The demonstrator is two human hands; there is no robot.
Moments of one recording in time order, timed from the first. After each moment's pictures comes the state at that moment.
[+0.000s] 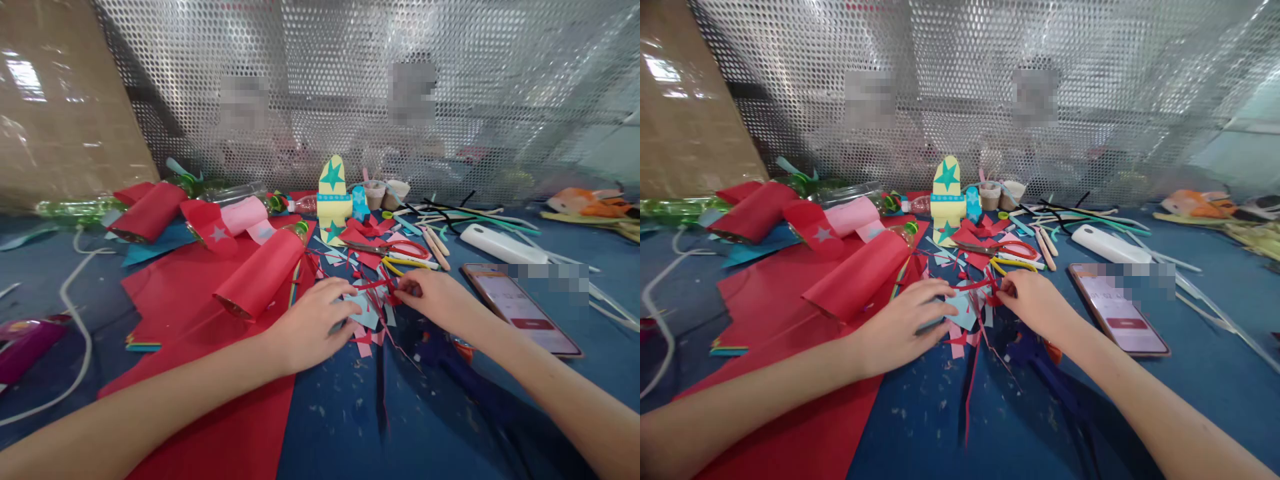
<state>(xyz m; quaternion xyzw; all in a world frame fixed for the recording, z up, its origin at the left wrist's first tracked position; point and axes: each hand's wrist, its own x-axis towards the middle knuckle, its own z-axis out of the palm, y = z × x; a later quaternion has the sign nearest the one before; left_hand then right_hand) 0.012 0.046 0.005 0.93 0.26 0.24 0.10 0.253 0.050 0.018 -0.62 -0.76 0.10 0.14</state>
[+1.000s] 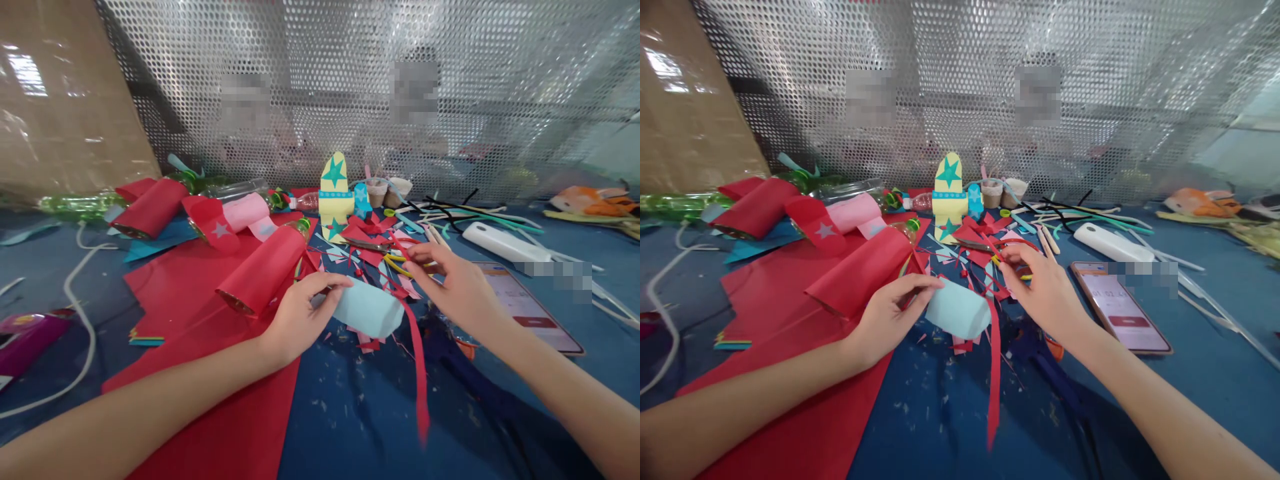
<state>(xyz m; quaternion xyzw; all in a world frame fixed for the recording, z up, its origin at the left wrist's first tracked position) 0.014 0.041 0.000 0.75 0.39 0.45 0.29 0.250 0.037 0.032 -0.57 -0.73 0.05 0.36</state>
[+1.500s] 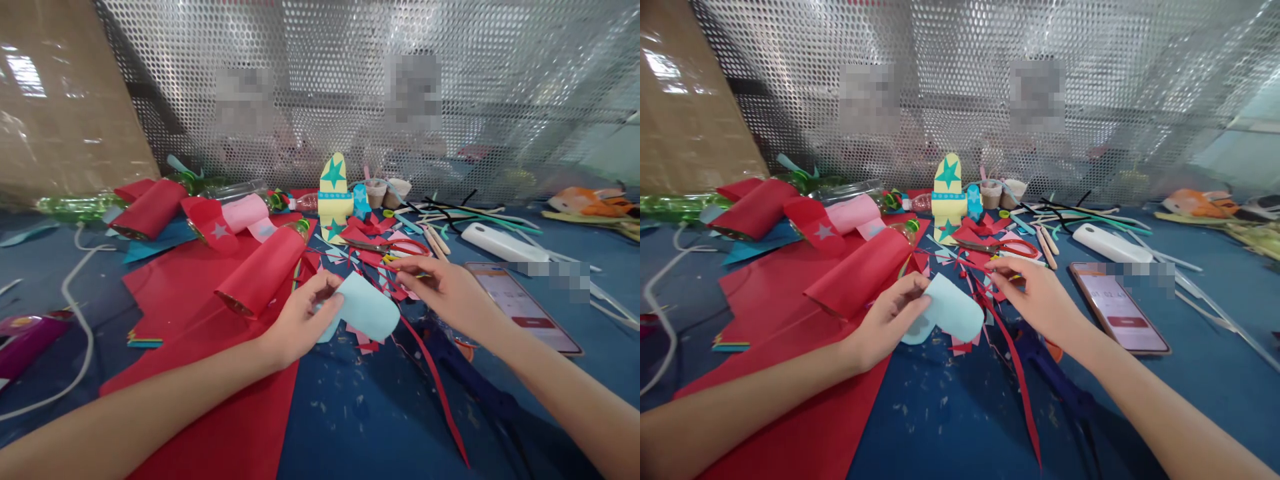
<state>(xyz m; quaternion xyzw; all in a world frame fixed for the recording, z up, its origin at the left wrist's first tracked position) 0.017 0.040 0.004 0.69 0.35 0.45 0.45 0.246 0.034 0.036 -0.56 -0.74 0.18 0.32</state>
